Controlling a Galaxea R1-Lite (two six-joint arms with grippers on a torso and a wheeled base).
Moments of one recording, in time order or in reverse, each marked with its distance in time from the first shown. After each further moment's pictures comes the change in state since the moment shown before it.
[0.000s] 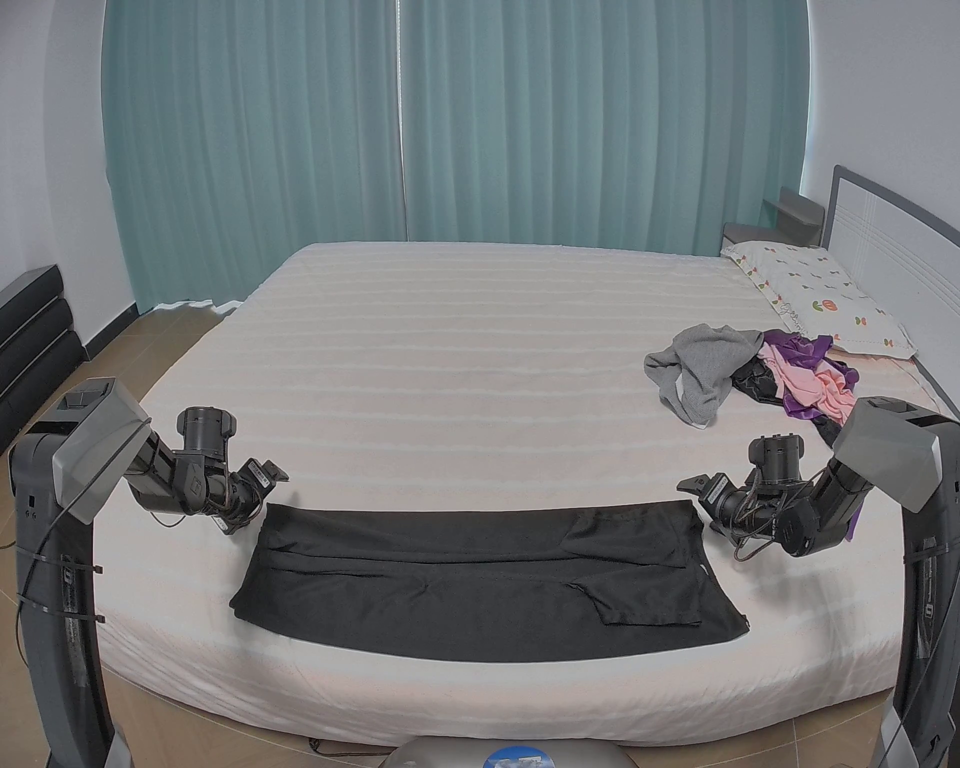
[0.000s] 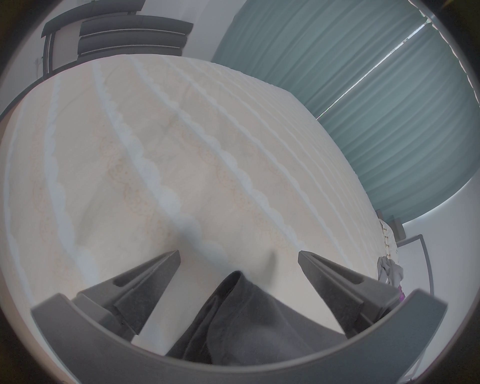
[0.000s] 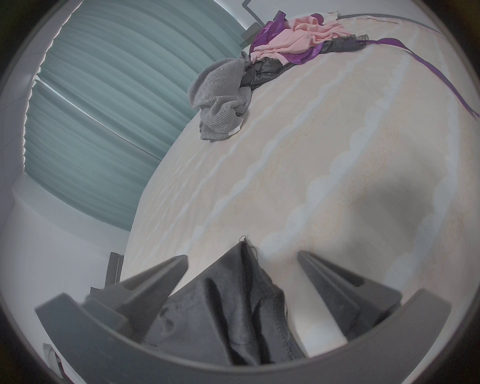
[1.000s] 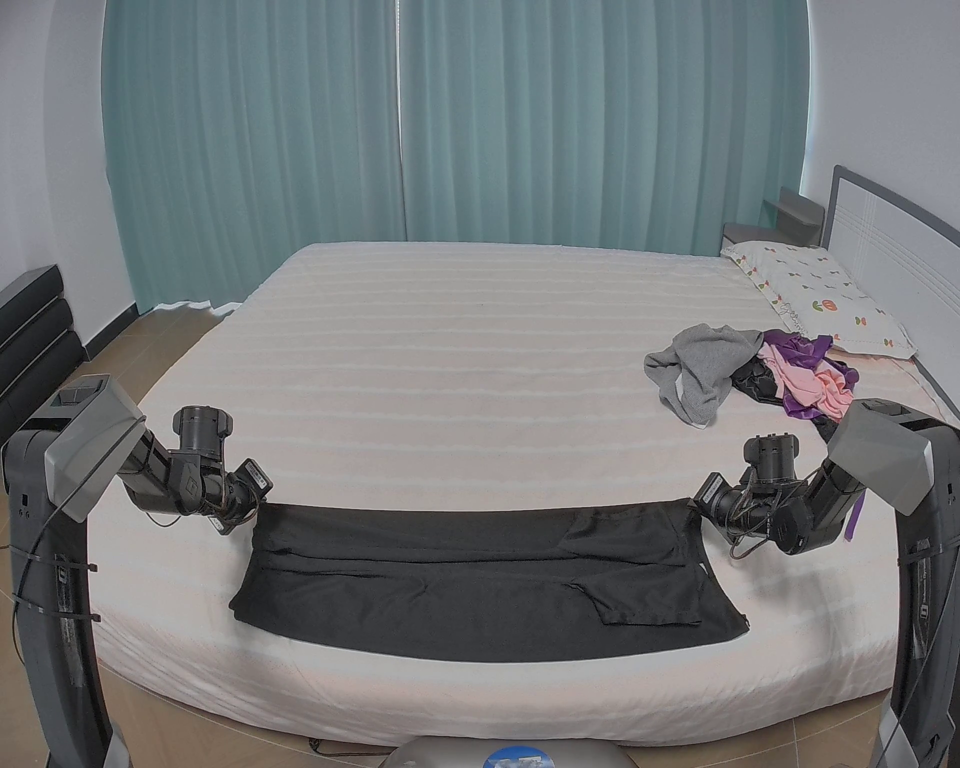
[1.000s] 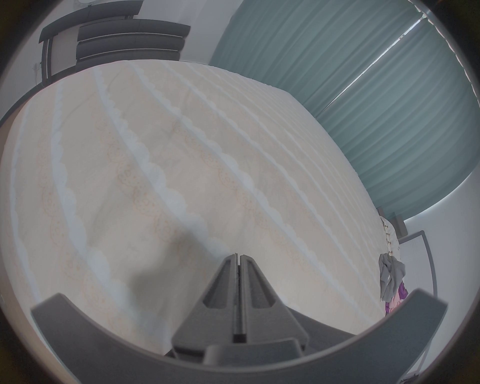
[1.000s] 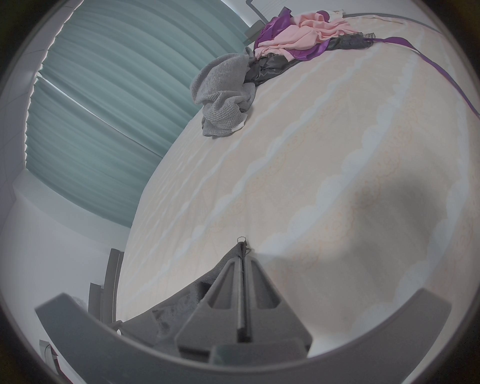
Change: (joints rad) left arm 0.003 -0.032 0.042 -0.009 0.009 0.025; right arm 0.002 0.029 -0.048 0.014 0.014 -0.019
